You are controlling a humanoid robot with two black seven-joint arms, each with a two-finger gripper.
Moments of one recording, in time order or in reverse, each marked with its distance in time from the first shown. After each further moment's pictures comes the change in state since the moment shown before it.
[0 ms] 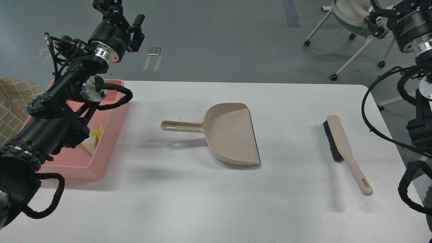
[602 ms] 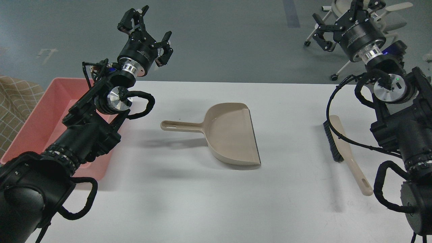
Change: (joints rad) left arm 0.012 -0.156 -0.131 0.134 -0.110 -0.159 -0.001; right arm 0.047 0.118 -0.154 -0.132 0.056 0.022 0.000
